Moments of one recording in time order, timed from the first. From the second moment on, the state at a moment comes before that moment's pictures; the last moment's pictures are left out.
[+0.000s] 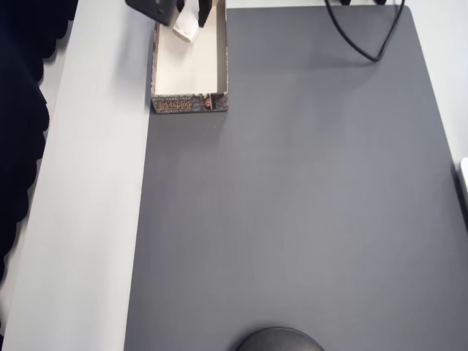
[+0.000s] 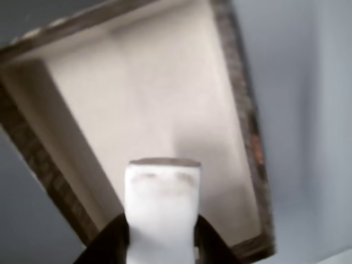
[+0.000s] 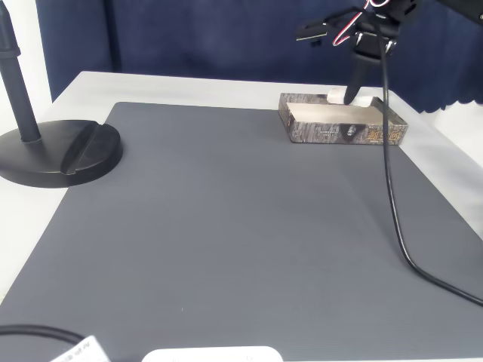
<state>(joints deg) 72.9 45.6 30.4 99.4 56.3</state>
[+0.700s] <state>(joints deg) 72.0 42.5 28.2 98.3 77.2</state>
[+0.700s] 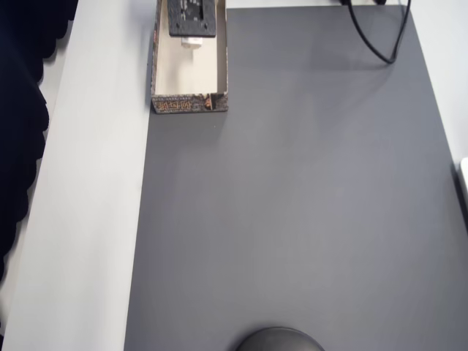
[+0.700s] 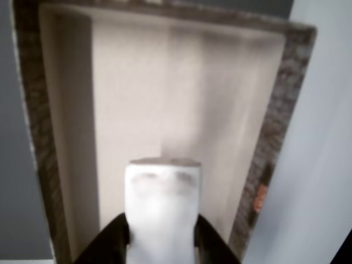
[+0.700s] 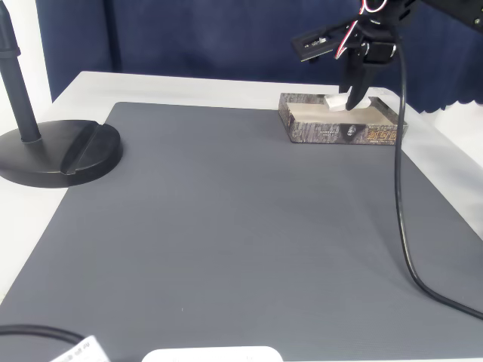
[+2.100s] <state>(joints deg) 70.8 34.2 24.5 92.9 72.4</state>
